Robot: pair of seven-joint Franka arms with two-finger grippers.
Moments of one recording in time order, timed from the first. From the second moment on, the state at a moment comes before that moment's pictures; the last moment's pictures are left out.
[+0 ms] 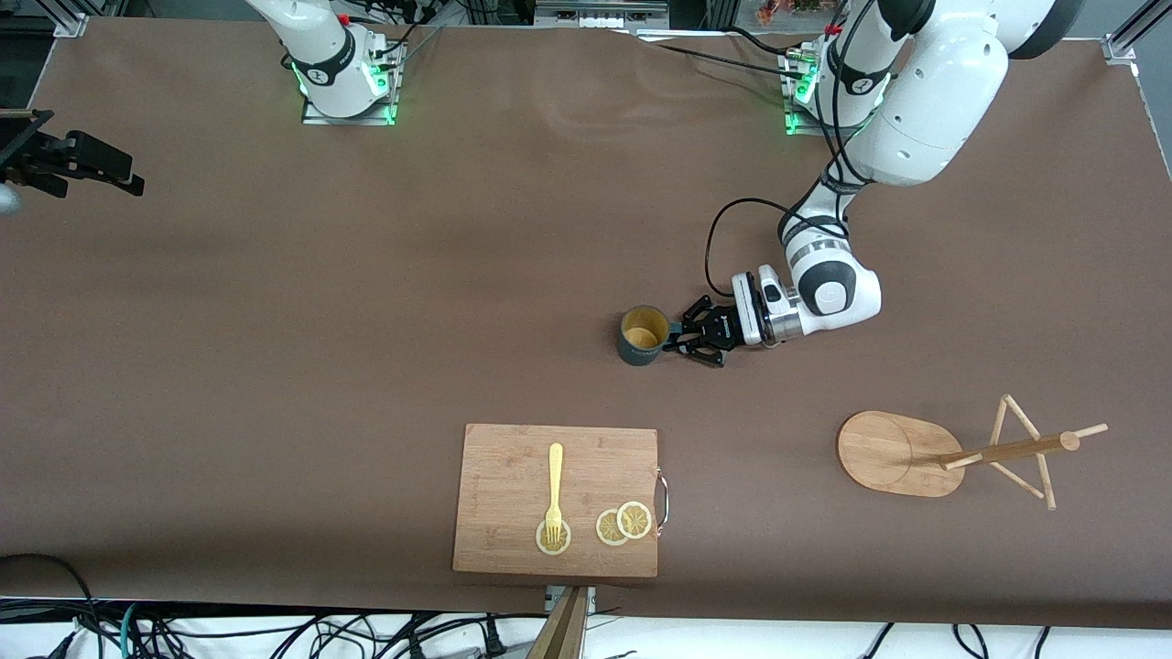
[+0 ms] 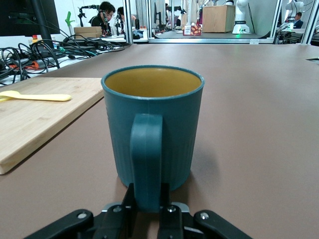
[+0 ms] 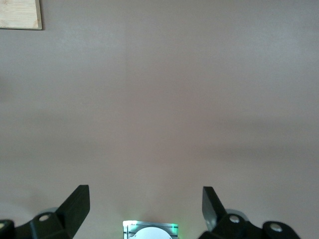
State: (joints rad) left arm -0.17 0.77 -0.13 -1.97 -1.80 2.16 2.76; right arm -0.06 -0.04 -0.02 -1.65 0.03 1.49 -0.10
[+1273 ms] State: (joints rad) left arm 0.17 0.37 0.13 -2.09 -1.41 1.48 1.25; right arm -0.06 -0.04 -0.02 -1.65 0.03 1.49 -0.10
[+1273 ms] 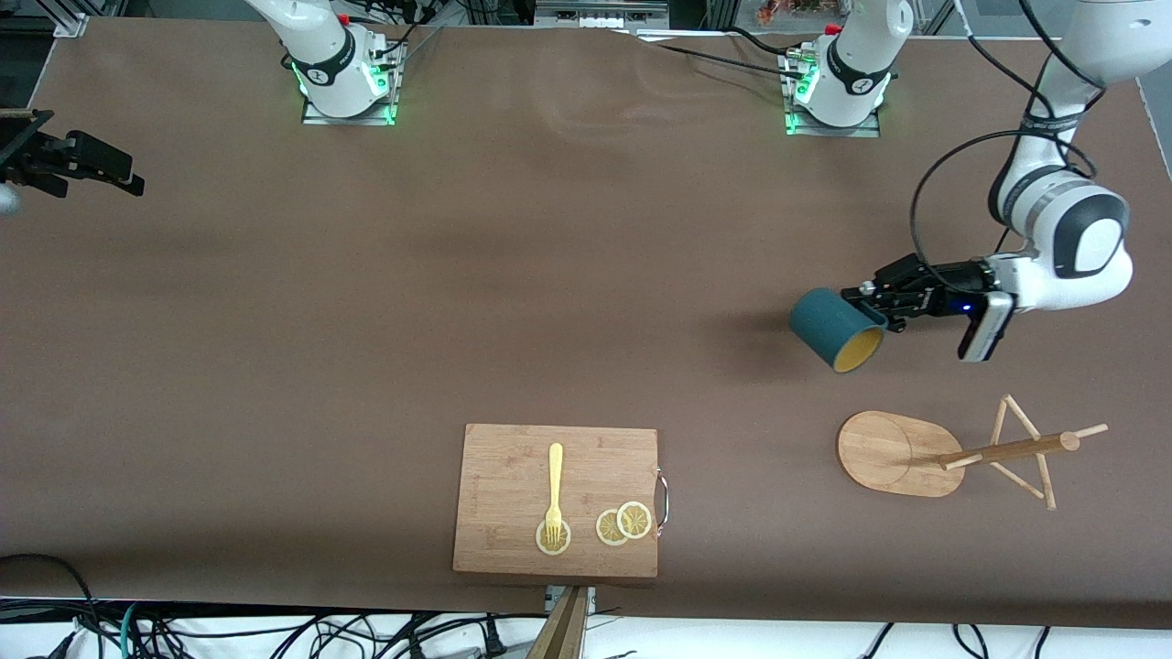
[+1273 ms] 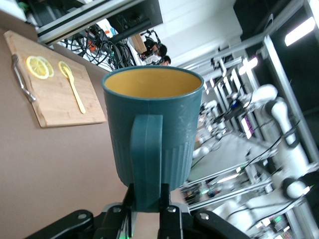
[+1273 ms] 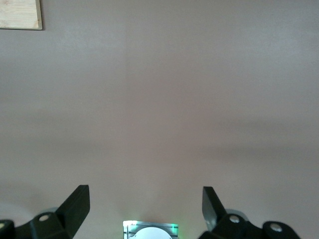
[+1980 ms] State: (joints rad) left arm 0.31 0.36 0.18 -2.09 -1.55 1.31 0.57; right arm -0.06 -0.04 -0.02 -1.65 0.05 1.49 -0.10
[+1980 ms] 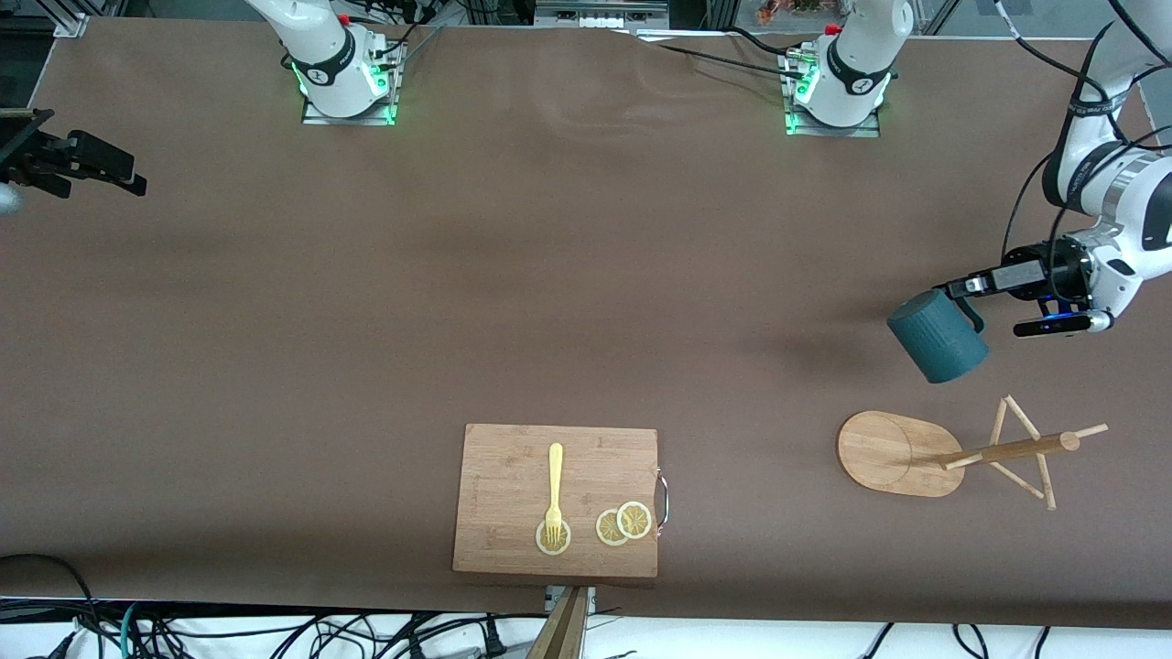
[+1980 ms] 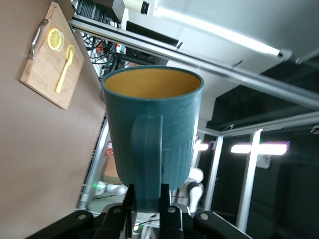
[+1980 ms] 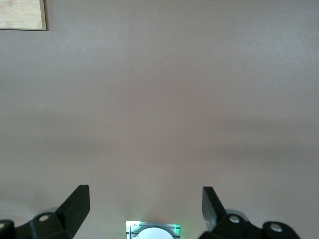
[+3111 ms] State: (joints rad) left arm 0.38 0.55 0.18 -2.07 -1.81 1.22 0.51; right arm -0.06 -0.04 -0.02 -1.65 0.05 1.49 -0.10
